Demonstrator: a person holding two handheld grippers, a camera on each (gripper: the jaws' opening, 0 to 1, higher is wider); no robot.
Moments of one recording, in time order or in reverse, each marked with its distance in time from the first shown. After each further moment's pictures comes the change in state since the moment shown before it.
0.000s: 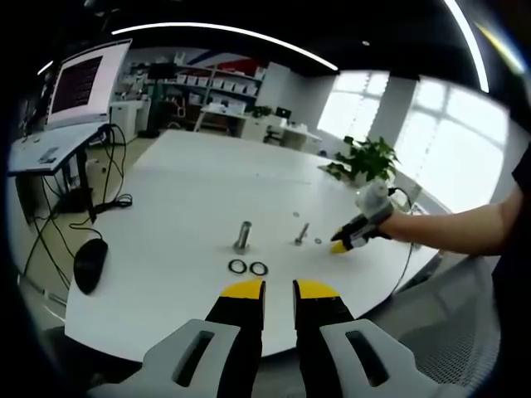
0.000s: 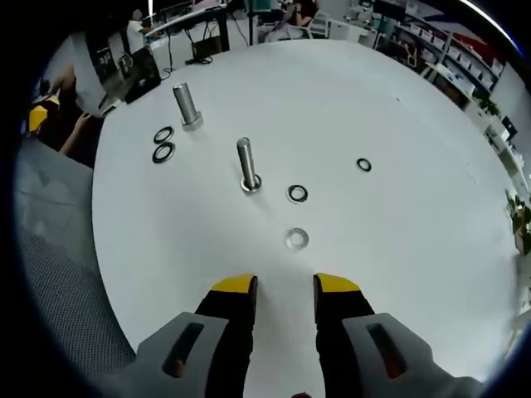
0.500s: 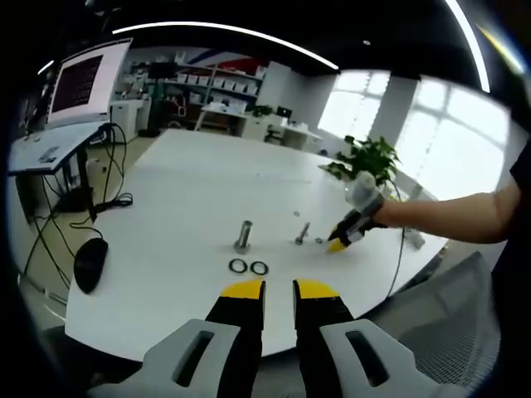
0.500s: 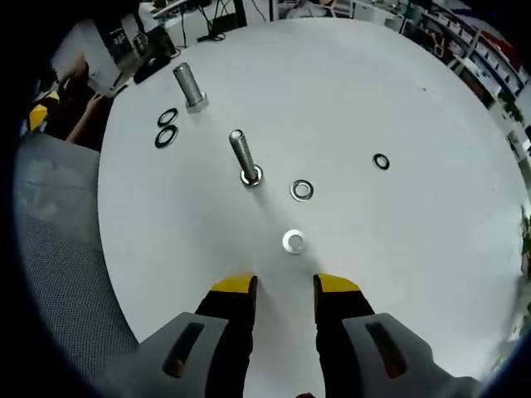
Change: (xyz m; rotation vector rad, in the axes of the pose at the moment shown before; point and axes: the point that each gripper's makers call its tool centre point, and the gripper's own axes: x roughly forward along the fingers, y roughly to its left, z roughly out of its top) left arm 0.000 0.001 0.000 -0.003 0.004 0.004; right arm 0.005 -0.007 0.000 -0.079 0.142 0.087
